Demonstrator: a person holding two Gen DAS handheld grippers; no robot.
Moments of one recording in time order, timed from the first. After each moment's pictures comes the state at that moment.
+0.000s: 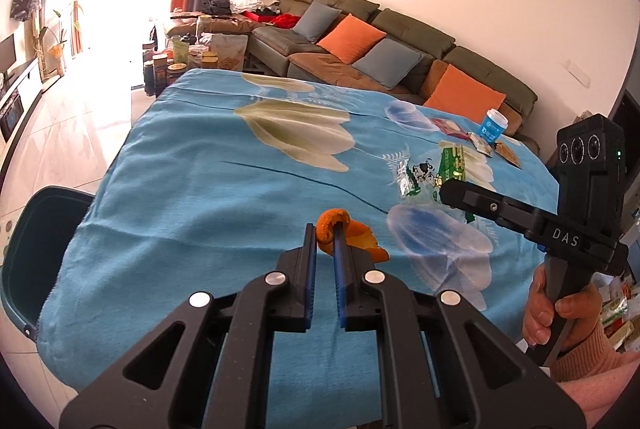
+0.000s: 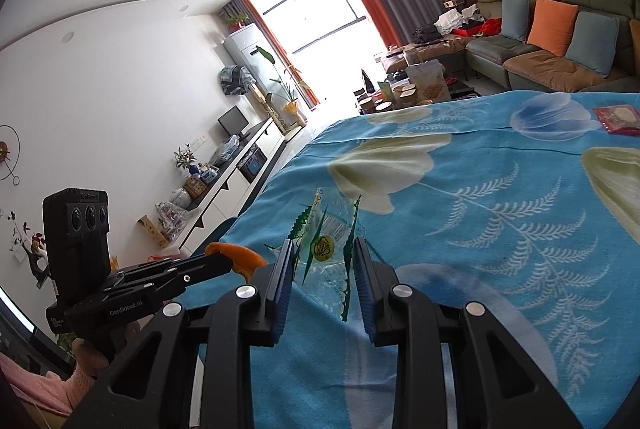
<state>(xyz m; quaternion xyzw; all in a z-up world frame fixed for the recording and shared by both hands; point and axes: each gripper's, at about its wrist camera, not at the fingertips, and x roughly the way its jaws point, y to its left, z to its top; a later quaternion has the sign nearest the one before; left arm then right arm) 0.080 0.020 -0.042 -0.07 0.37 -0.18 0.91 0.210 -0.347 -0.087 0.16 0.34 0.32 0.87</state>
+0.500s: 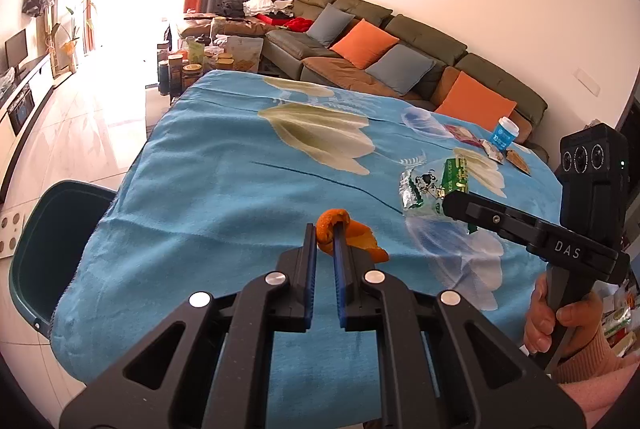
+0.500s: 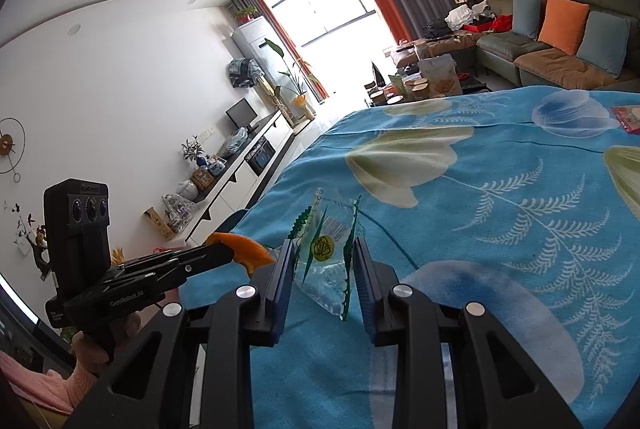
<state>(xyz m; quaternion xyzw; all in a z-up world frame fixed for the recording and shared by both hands) 0.077 0.036 -0.043 -0.07 0.36 -0.15 0.92 0.210 -0.328 -0.090 0.15 0.34 0.34 0.86</state>
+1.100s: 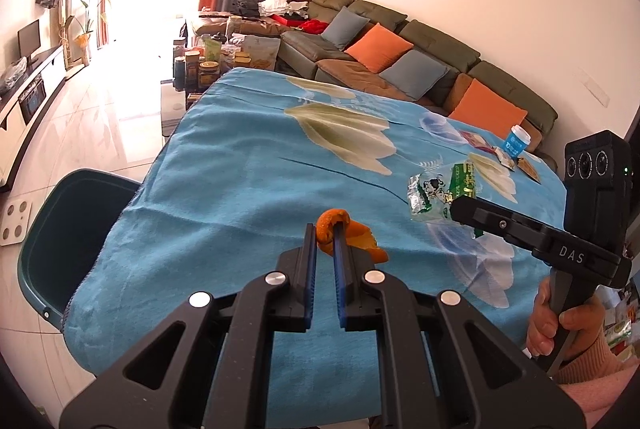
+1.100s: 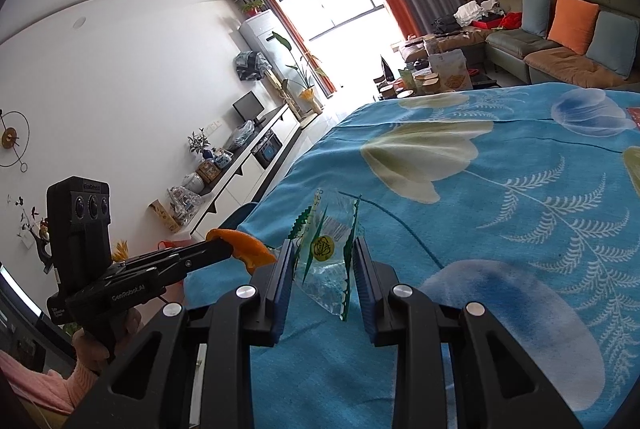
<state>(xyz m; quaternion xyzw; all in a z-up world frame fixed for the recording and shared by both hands) 0.069 0.058 -0.046 -0.09 0.36 -0.13 0.92 0.212 -0.308 -0.091 0.14 0.35 0.35 0.86</state>
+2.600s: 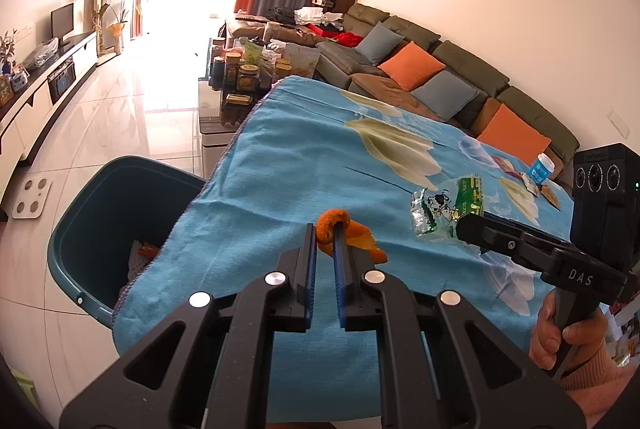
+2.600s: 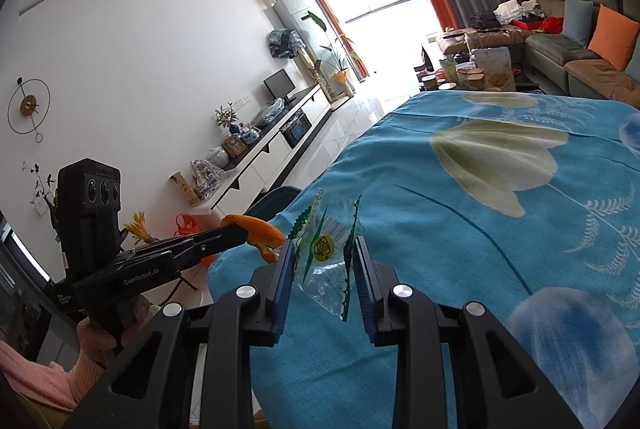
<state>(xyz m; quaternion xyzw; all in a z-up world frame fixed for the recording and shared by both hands) 0.057 0.111 -0.046 -0.12 0.35 -0.07 0.93 0.218 -0.246 -0.086 0.11 0.35 0.41 0.83</state>
